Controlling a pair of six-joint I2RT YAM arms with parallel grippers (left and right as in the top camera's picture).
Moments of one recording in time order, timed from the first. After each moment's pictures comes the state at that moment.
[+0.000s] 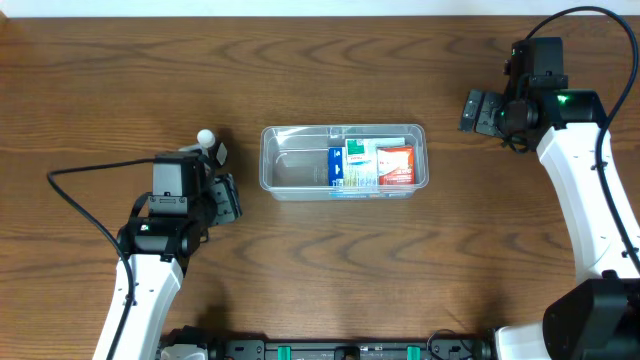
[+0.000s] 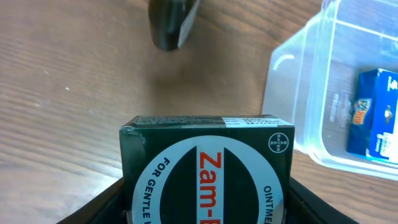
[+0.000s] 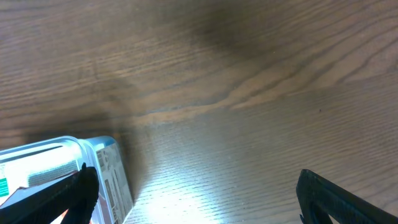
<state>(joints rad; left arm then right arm) -0.06 1.09 0.75 -0.68 0.06 -0.33 0.03 1.62 1.44 -0.93 0.09 0.30</state>
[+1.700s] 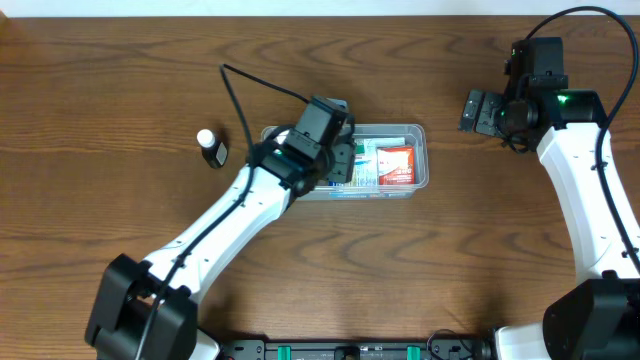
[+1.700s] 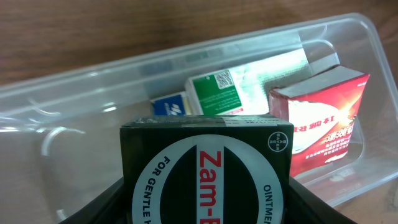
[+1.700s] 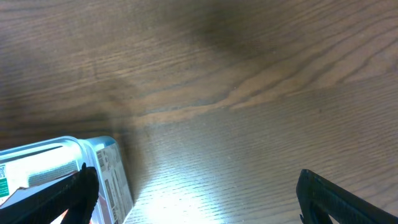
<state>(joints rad) -0.60 1.64 1.20 -0.54 0.02 -0.38 0.03 1.62 1.44 -0.93 0.09 0.30</state>
